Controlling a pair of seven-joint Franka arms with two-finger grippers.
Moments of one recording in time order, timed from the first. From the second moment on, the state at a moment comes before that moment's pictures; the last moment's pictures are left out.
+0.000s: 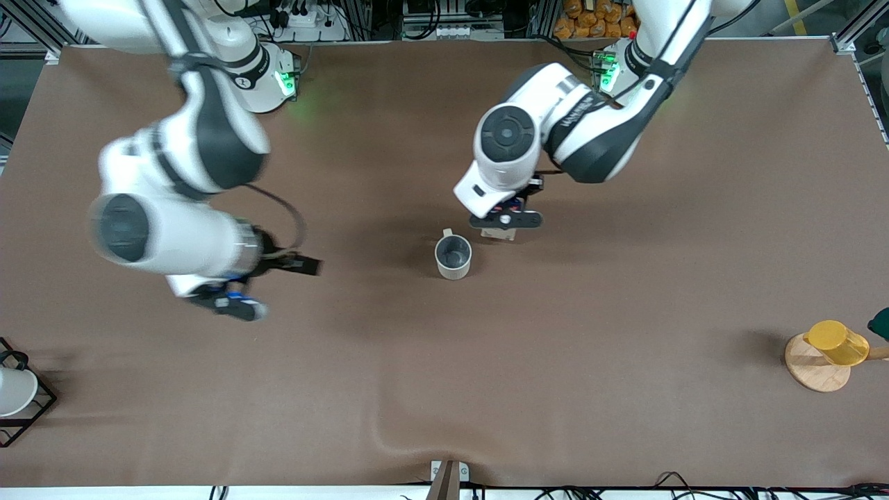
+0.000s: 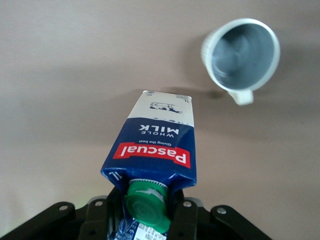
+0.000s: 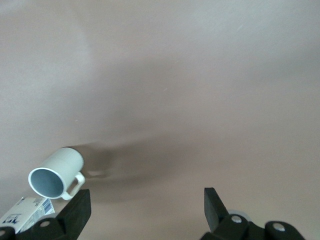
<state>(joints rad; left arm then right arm) -0.34 0.47 -0.49 -1.52 0.09 1.70 -0.77 0.23 0.48 0.05 -1.27 0.19 1.58 0.52</state>
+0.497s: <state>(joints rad) -0.41 0.59 -0.47 -1.42 0.09 1.74 -0.77 0.13 0.38 0.03 -1.27 0.18 1.49 0.30</state>
